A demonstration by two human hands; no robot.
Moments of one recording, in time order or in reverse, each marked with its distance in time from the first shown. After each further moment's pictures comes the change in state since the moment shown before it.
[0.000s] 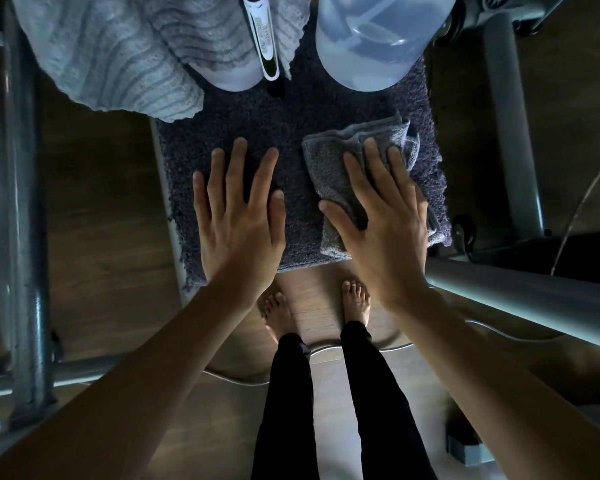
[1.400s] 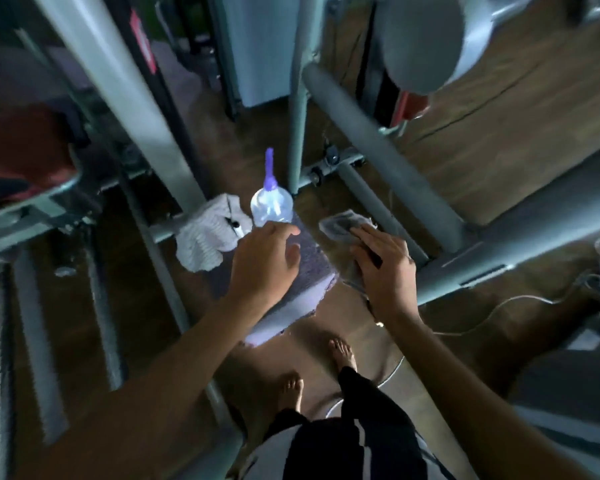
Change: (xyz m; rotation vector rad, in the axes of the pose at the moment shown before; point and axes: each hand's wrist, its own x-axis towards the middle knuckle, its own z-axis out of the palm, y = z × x) left_hand 0.006 0.112 -0.328 -0.354 -0.189 0.484; right_hand -0.080 -0.114 -0.304 0.332 0.427 0.382
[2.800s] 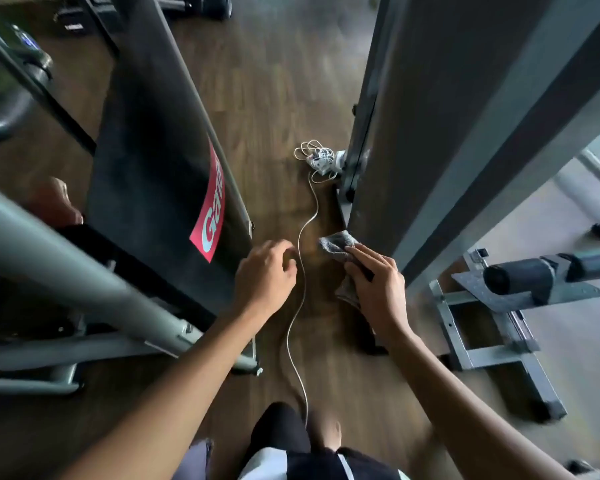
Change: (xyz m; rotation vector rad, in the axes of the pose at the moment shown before) left_hand -0.022 0.514 0.304 0.033 -0.602 0.858; right_hand -0.148 0.291 -0.397 -0.055 0.866 0.721
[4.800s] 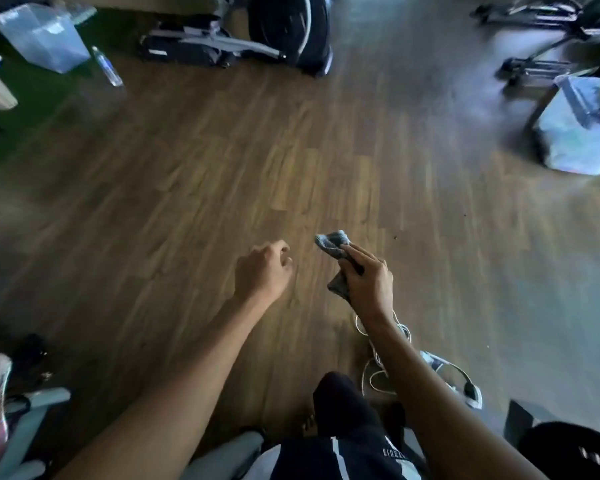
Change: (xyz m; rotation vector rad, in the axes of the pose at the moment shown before) left_hand 1.037 -0.236 -0.123 0.007 0.126 -0.368; right_hand 1.020 -0.141 0.467 0.094 -0.216 -0.131
